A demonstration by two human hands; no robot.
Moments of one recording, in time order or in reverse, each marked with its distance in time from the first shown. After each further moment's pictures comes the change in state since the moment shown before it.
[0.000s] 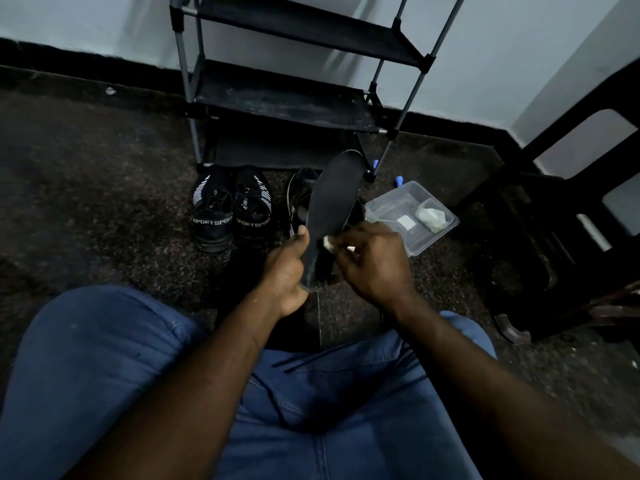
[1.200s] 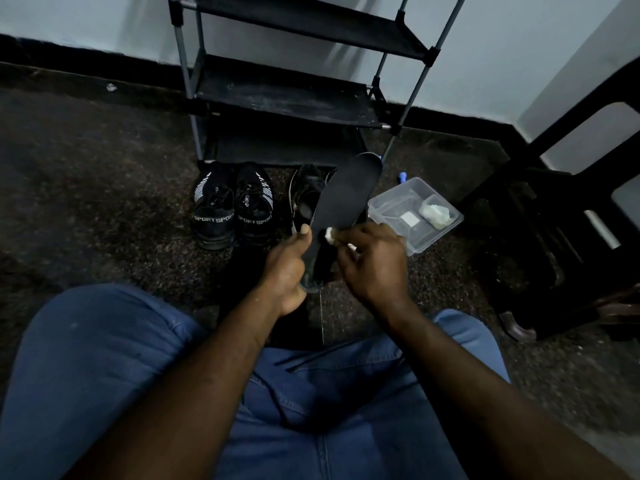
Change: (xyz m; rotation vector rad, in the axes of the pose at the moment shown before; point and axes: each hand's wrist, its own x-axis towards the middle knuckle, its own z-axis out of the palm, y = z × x) left_hand 0.021 0.001 0.007 0.069 0.129 0.065; right_hand -0.008 -0.005 0.013 0.027 0.091 0.103
